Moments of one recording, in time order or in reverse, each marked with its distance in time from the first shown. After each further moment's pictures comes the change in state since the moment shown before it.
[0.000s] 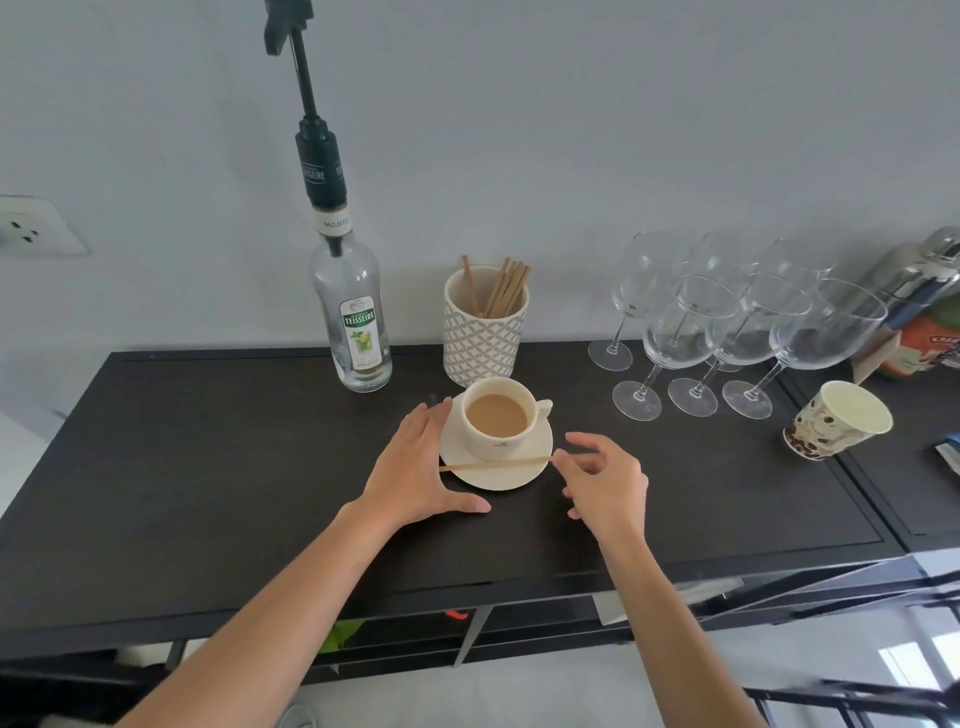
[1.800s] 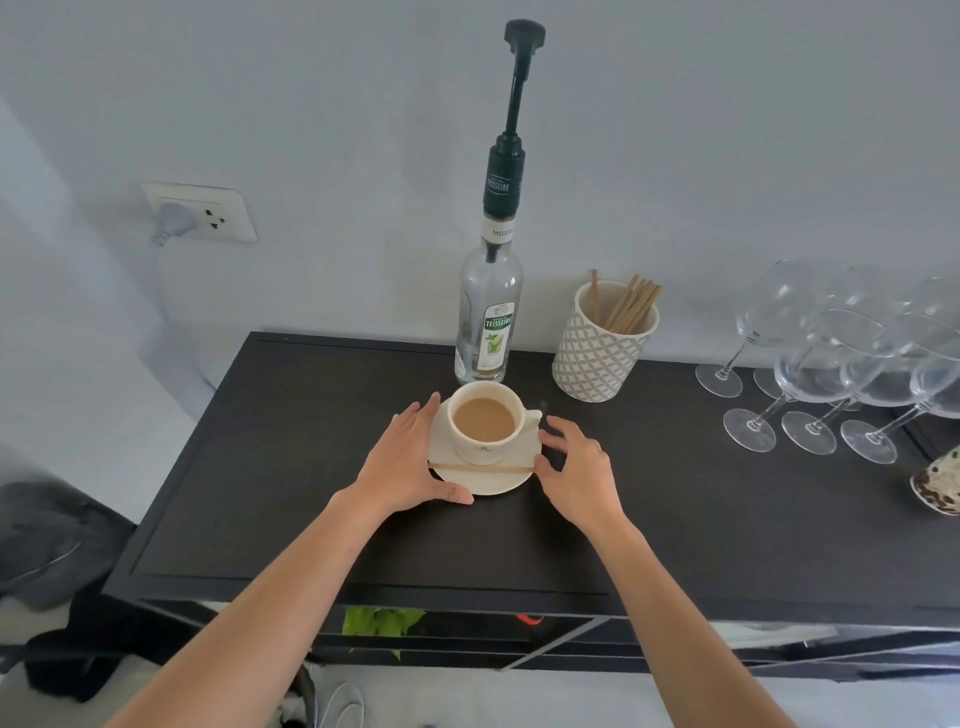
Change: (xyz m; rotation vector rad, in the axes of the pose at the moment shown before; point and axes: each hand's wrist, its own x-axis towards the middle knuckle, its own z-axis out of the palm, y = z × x) left_hand -0.042 -0.122 -0.072 -0.057 -0.008 -0.168; right_hand -0.035 -0.062 0.127 -0.350 -0.336 -0.245
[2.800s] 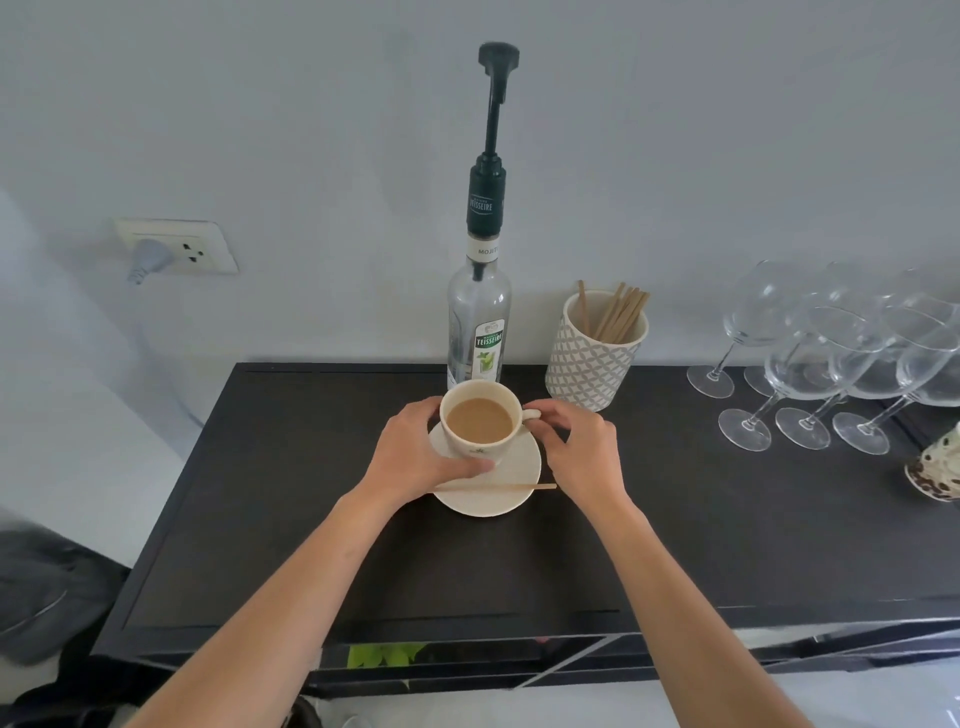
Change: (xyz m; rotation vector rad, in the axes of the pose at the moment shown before) left_hand 0.010 0.032 -0.027 -0.313 0.209 0.059; right_hand 0.009 -0.035 -0.017 0.151 0.205 -0.208
